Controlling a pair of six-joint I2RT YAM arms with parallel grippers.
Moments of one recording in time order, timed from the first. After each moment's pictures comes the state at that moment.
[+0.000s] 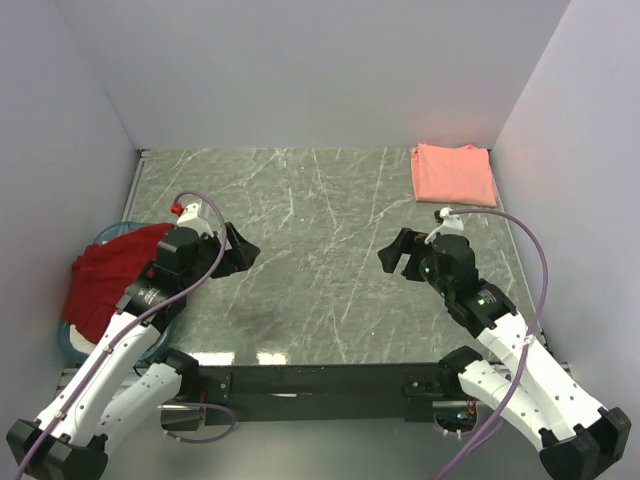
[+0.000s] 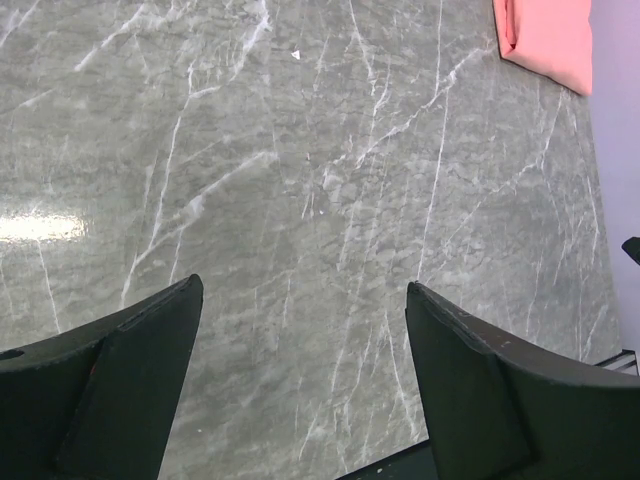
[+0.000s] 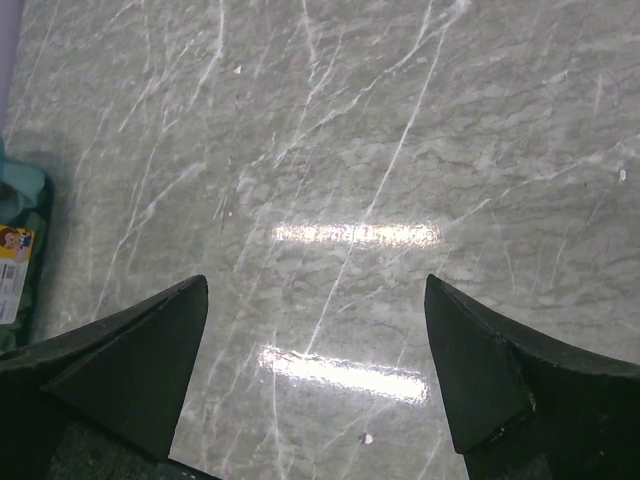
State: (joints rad) left arm -0.40 0.75 0.74 -0.45 0.02 -0.62; right arm 0.47 0.73 0.66 -0.41 0.11 0.59
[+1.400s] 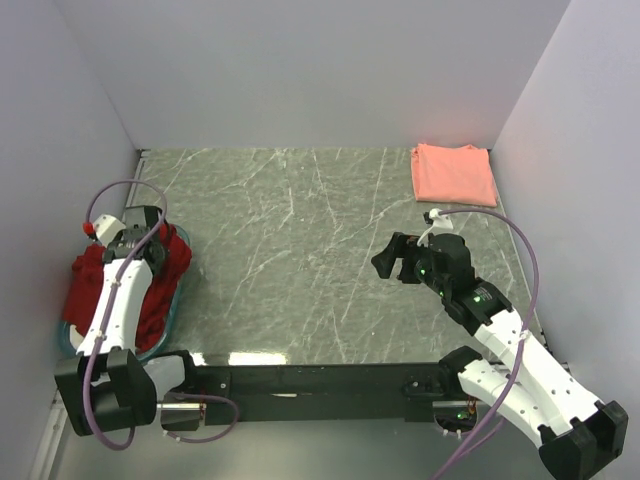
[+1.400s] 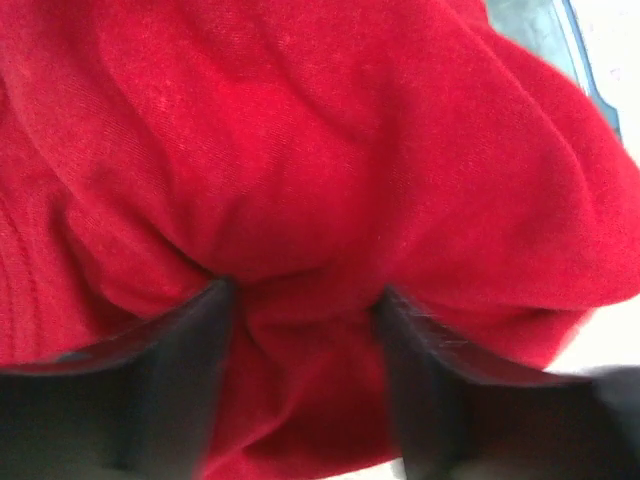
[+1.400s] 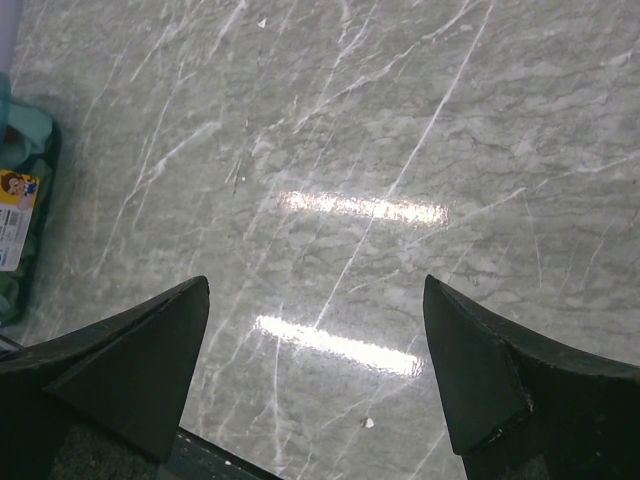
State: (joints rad) left arm 0.15 1.11 0.87 -0.77 -0.56 -0.82; right arm 0.47 0.76 0.65 -0.39 0.01 0.54
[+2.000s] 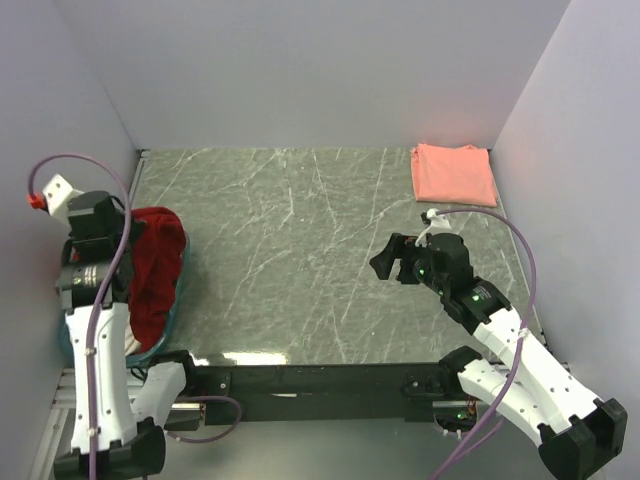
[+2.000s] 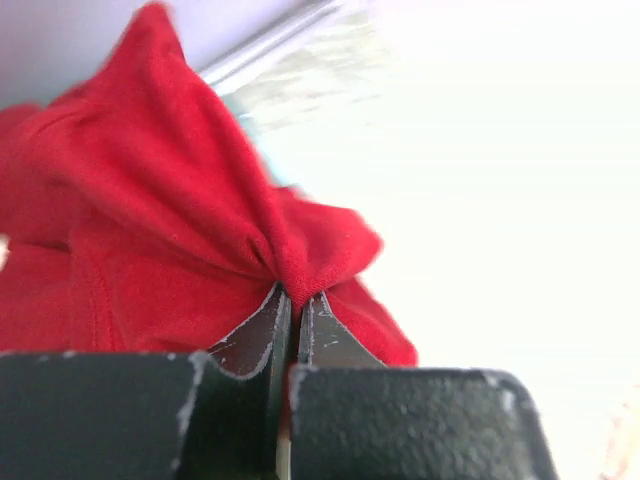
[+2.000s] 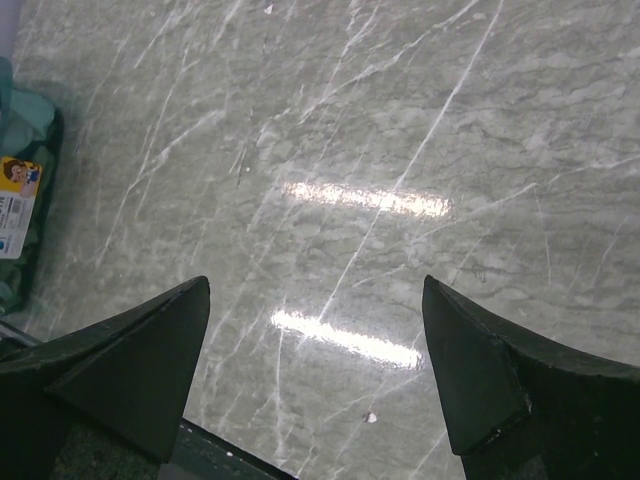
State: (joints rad) left arm 0.17 0.86 1.18 -0.81 -0.37 -0.67; right arm 0.47 0.77 0.65 -0.39 -0.02 0.54
